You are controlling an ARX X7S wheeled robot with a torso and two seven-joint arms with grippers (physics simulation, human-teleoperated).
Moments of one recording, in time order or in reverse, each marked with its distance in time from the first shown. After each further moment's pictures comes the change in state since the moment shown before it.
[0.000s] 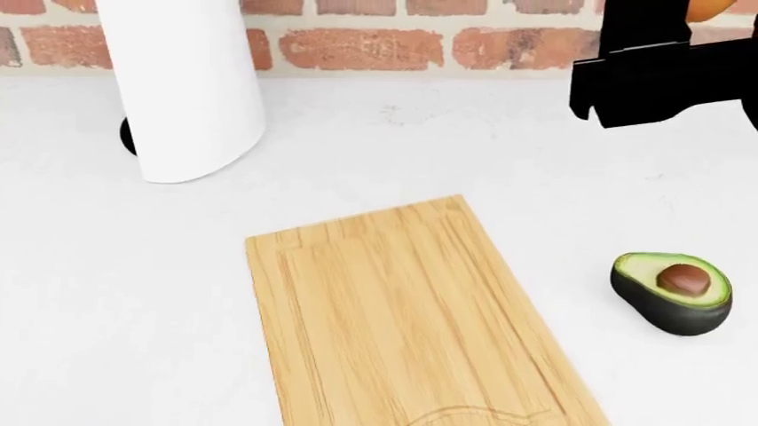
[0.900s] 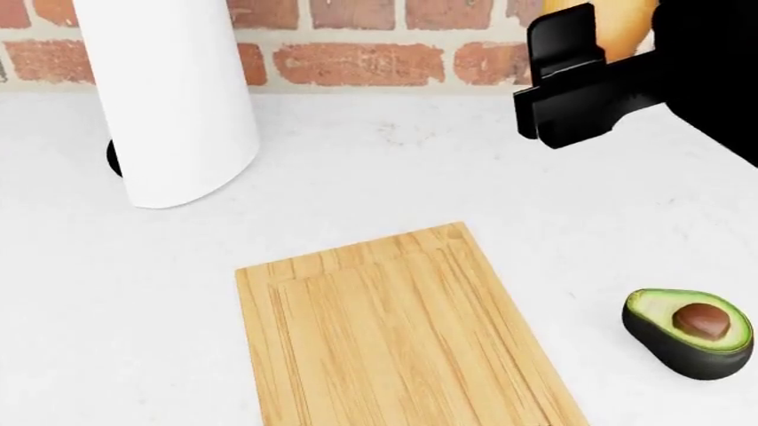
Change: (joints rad) left arm -0.033 -0.013 0.004 0.002 -0.031 -0.005 -0.012; right arm 0.237 -0.082 -0.248 0.301 -0.072 0.186 -0.267
